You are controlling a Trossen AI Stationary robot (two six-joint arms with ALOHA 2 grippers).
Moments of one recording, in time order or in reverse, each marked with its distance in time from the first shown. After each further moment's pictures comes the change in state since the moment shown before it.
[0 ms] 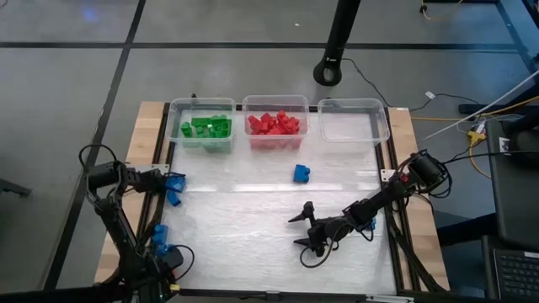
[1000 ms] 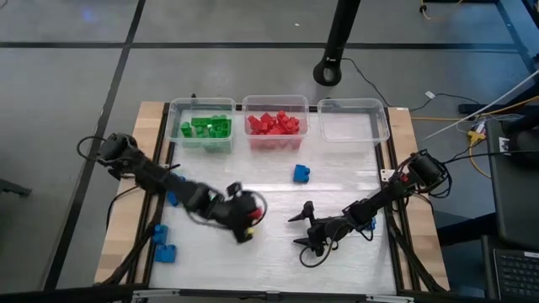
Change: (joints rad) left arm 0.790 -0.216 0.100 0.243 -0.448 1.275; right arm -0.002 -0.001 0.000 -0.002 0.004 -0.002
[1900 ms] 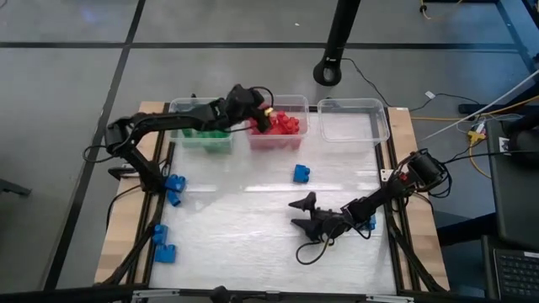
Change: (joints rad) left arm 0.858 -0.003 0.000 0.432 0.052 0.651; right arm -0.034 -0.002 0.000 -0.038 0.291 -0.371
